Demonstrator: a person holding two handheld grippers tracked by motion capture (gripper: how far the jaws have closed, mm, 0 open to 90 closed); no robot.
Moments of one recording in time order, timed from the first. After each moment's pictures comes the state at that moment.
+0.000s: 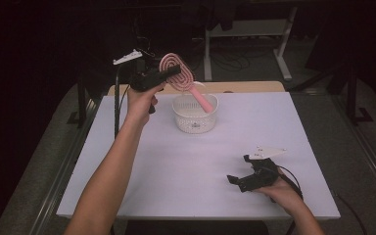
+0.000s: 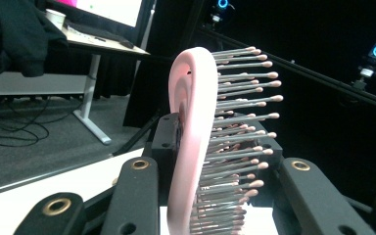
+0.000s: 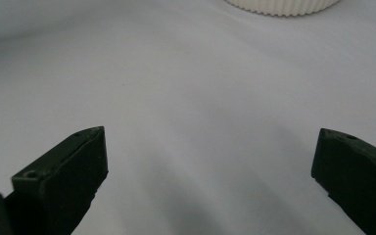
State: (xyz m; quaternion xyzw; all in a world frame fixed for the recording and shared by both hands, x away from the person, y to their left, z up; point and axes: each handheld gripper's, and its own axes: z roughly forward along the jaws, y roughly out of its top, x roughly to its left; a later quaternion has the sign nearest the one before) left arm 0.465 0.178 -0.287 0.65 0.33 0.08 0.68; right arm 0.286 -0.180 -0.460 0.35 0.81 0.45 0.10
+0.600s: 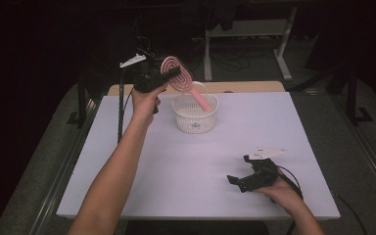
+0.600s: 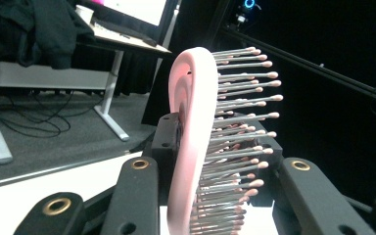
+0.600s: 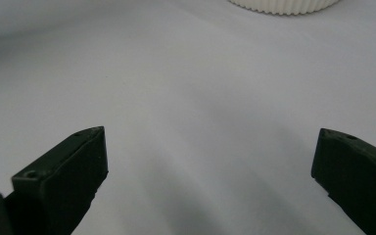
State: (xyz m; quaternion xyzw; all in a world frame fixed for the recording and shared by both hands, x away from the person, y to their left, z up) left arm 0.484 0.175 -0.316 0.65 0.37 0.10 0.66; right arm 0.285 -0.180 -0.460 0.35 0.82 0.45 0.10
